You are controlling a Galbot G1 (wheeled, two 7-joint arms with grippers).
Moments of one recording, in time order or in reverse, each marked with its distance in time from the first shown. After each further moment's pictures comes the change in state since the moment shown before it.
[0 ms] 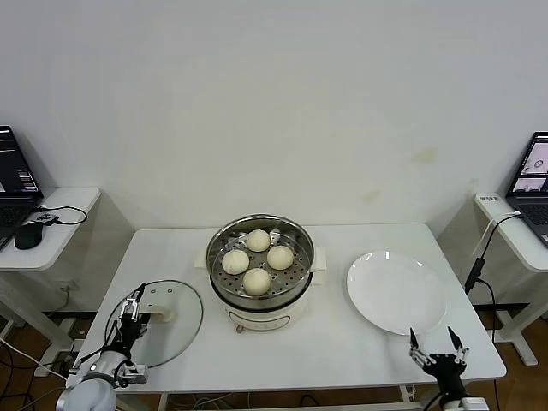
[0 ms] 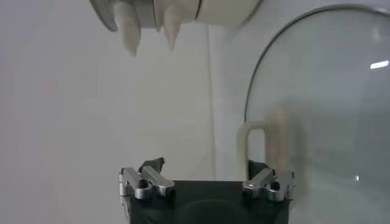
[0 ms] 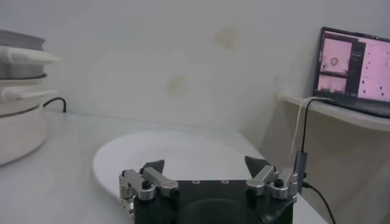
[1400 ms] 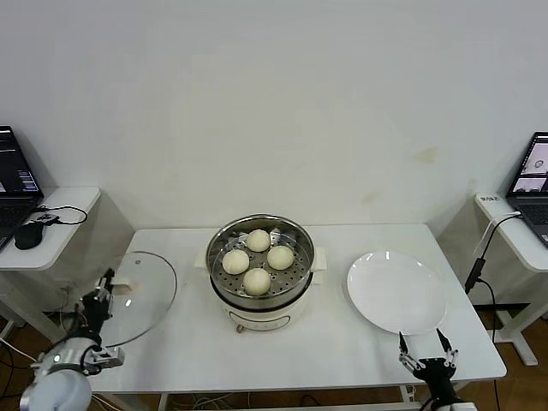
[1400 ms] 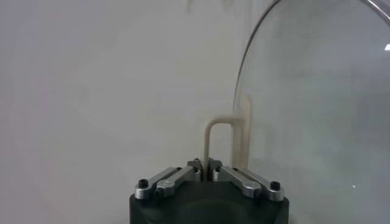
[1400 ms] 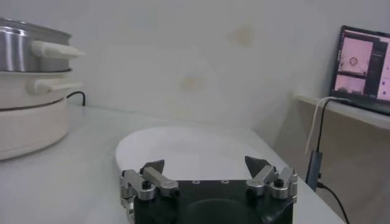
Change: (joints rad) left arm 0.111 0.104 -0.088 -0.308 -0.187 0.196 0.073; right arm -0.038 0.012 -0.038 0.036 -0.040 0.017 -0.008
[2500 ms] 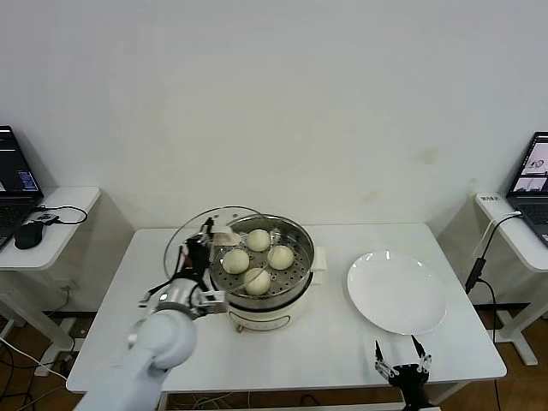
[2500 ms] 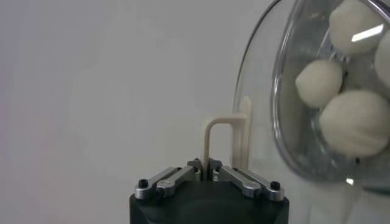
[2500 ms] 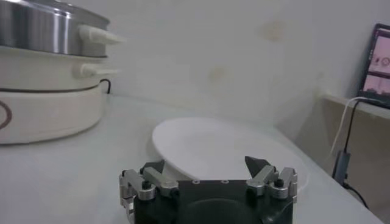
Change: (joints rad) left arm -0.443 -0.040 0.604 -0.186 0.016 0.423 0.274; right arm 0.002 0.083 -0.072 -0.028 -0.170 0.019 0.036
